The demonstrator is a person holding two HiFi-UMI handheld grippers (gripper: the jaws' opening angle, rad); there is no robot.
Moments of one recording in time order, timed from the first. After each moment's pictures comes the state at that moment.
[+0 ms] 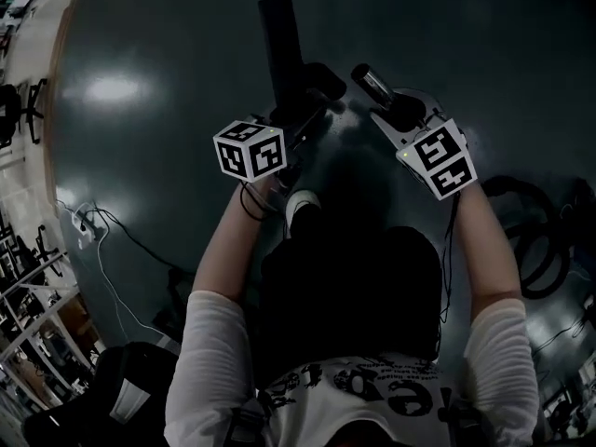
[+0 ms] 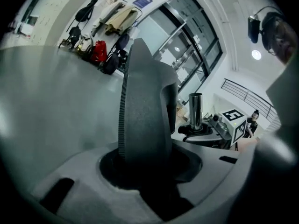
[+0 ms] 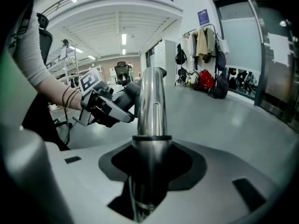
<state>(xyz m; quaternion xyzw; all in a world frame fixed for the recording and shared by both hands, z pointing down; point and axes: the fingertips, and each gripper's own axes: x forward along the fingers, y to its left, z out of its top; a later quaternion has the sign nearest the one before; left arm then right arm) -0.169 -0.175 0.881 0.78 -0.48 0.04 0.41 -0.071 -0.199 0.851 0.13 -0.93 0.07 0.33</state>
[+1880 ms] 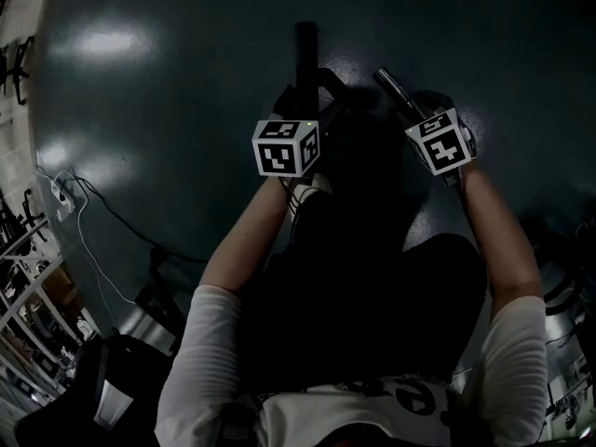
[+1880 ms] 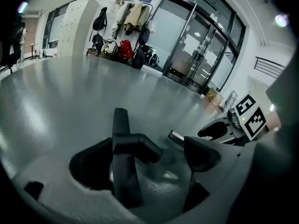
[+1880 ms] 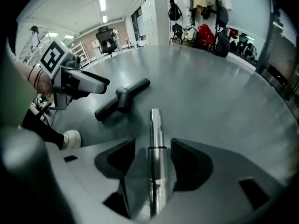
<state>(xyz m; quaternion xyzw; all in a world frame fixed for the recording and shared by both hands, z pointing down) -0.228 -0.111 1.082 0.66 -0.62 0.14 0.41 -0.059 -0.162 1.106 0.14 -0.83 0.15 0.51</state>
